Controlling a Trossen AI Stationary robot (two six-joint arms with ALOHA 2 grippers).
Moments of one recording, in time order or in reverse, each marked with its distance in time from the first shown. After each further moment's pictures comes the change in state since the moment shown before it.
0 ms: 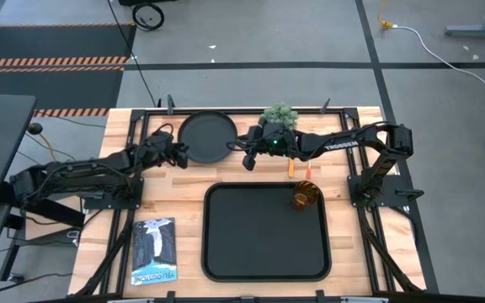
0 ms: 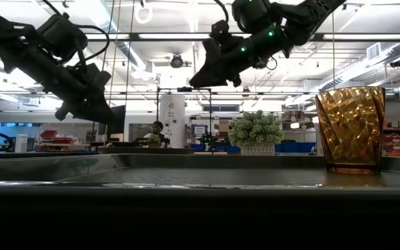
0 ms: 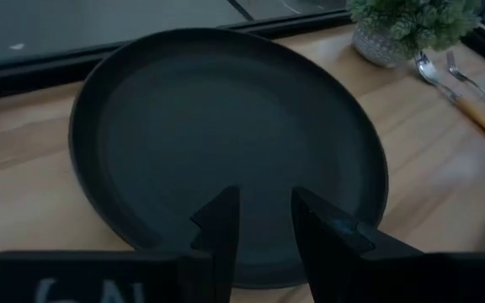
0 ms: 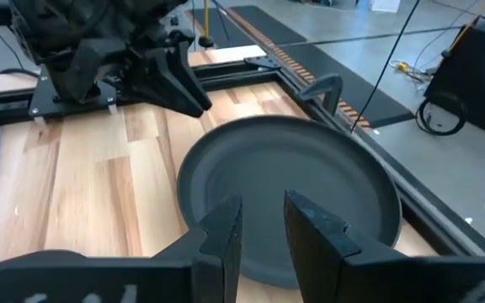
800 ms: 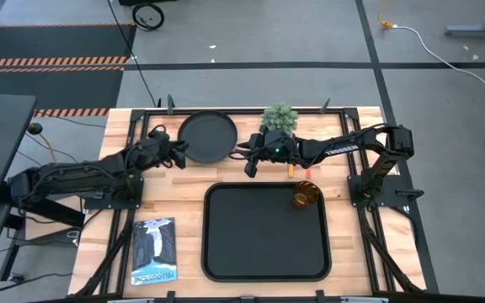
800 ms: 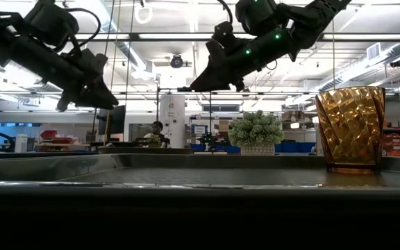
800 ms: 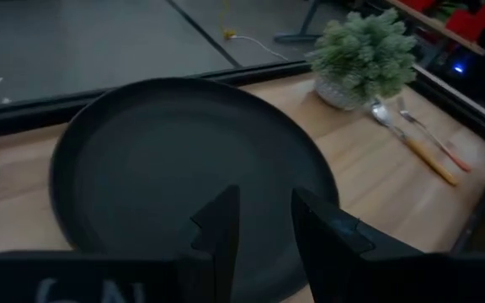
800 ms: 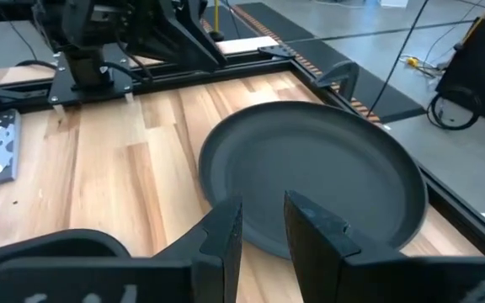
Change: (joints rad) left arm -0.079 -0.122 0.000 0.009 -0.060 -0.016; right arm 0.047 -0.002 -0.071 0.061 0.029 0.033
